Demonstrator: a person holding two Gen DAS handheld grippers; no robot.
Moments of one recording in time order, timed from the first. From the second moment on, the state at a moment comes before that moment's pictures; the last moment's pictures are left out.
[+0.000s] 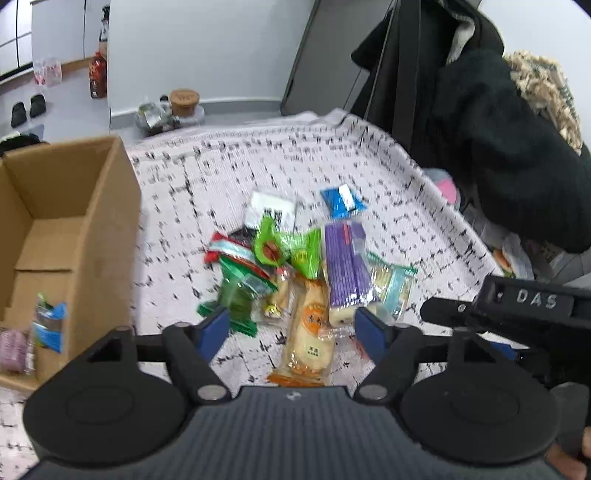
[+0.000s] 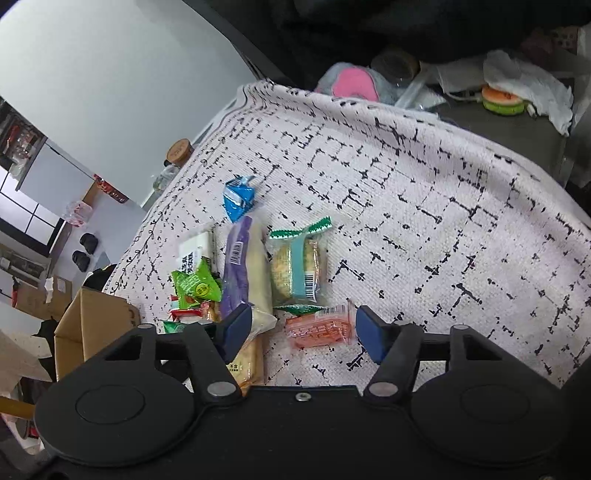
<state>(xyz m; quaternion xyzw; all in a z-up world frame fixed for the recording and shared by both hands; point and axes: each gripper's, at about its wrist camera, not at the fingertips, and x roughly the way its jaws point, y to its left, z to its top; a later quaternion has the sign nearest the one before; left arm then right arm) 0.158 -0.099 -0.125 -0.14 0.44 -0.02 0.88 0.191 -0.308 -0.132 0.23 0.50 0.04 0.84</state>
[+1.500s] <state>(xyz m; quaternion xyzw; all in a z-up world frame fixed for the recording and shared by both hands) 0.147 -0.079 -0.130 -0.15 0.49 0.00 0.86 0.220 -0.263 -0.173 0.12 0.55 0.02 0.83</state>
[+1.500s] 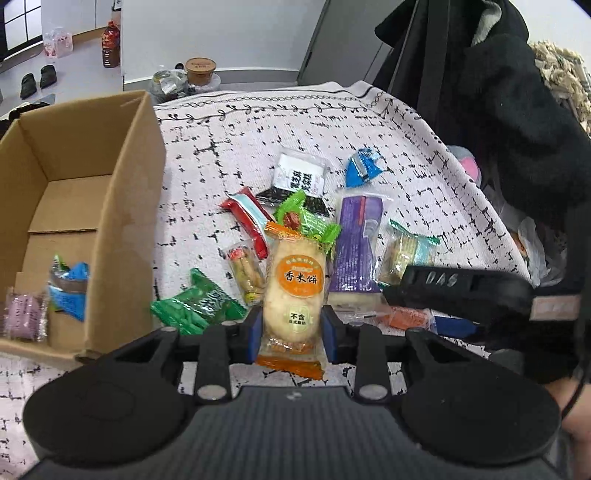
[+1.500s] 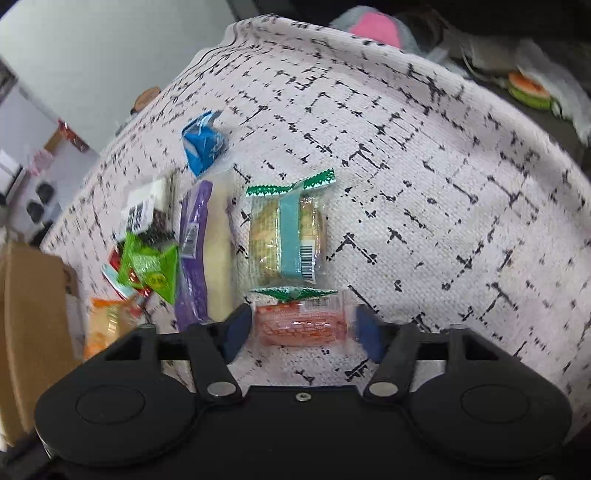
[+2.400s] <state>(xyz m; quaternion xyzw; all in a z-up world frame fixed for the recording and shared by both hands) 0.108 -0.044 -0.055 -0.17 0.41 0.02 0.90 0.169 -0.257 -0.086 0.18 0.46 0.08 0.87</state>
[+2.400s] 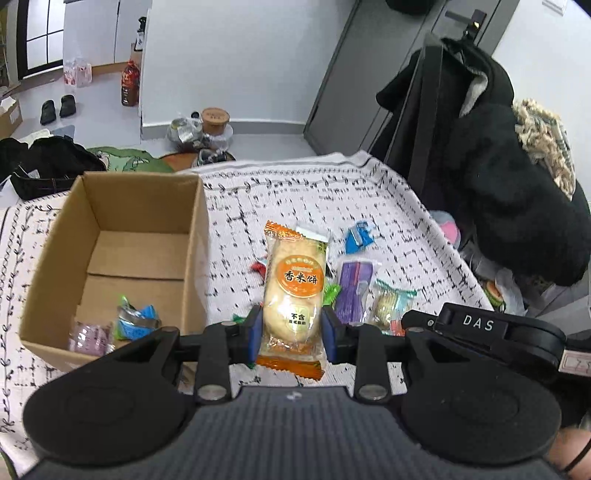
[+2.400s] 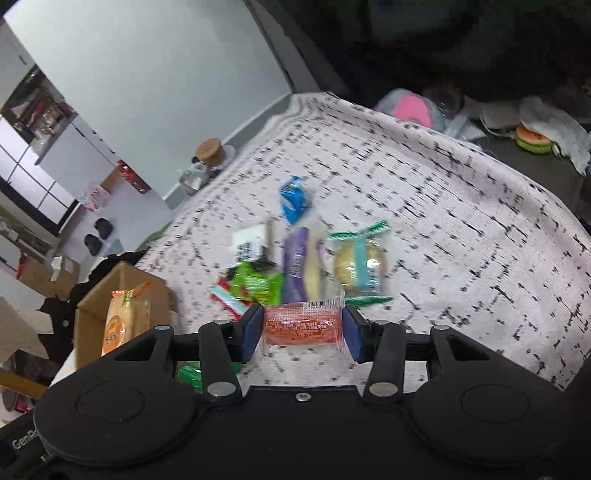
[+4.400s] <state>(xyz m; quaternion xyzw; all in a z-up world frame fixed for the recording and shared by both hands) 0.103 0.105 -0.077 -0.22 0.41 0.11 0.88 0.179 -0.073 -0.063 0.17 0.44 0.22 0.86</state>
